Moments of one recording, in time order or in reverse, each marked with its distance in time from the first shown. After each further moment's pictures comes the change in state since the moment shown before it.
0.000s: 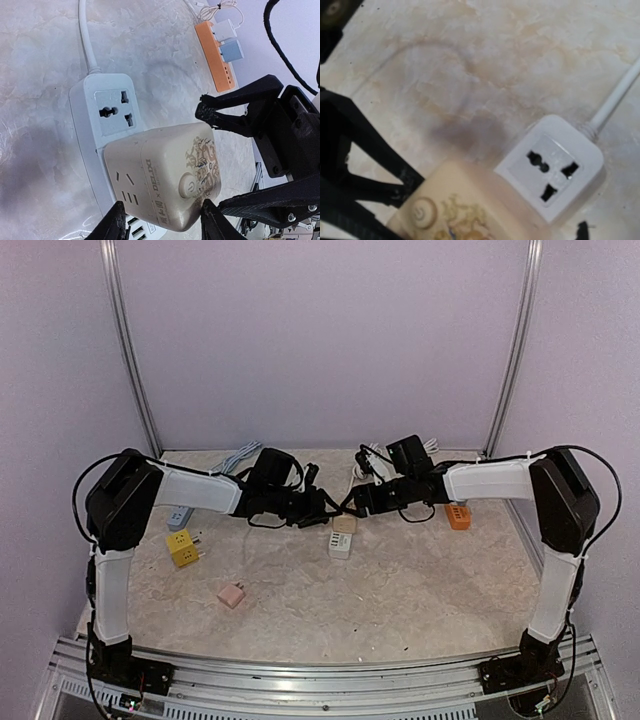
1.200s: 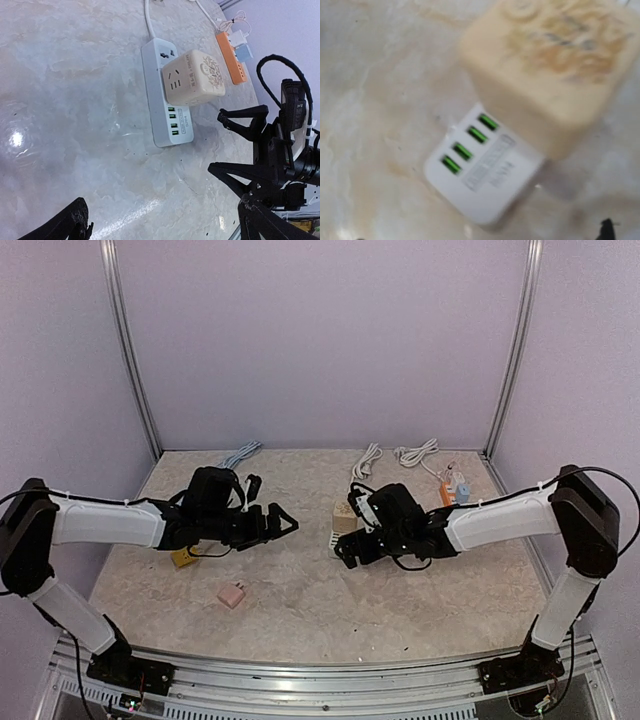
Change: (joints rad) left arm 0.000 -0.547 -0.552 0.014 -0.205 0.003; right arm 0.249 -0.184 -0.320 0.109 0.404 0.077
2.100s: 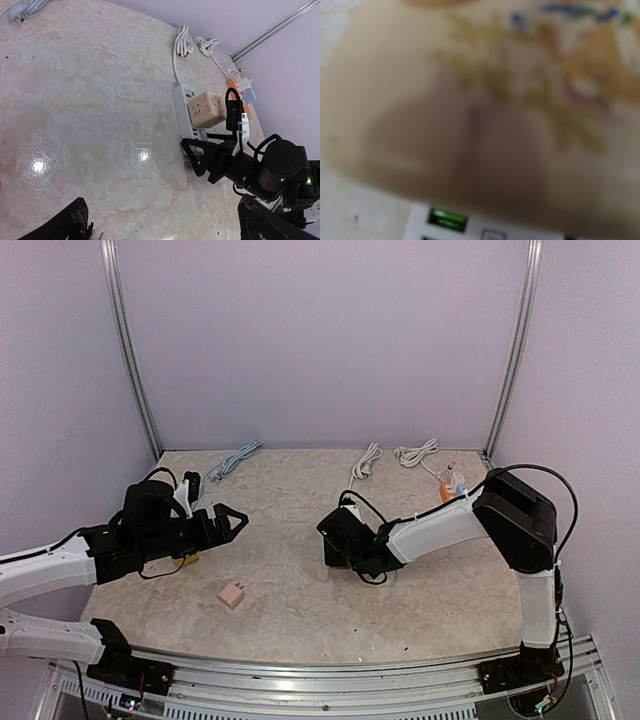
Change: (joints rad) left arm 0.008 -0.571 -0.270 -0.164 -0.286 -0.011; right arm 0.142 0.359 0.257 -0.021 0.489 0.362
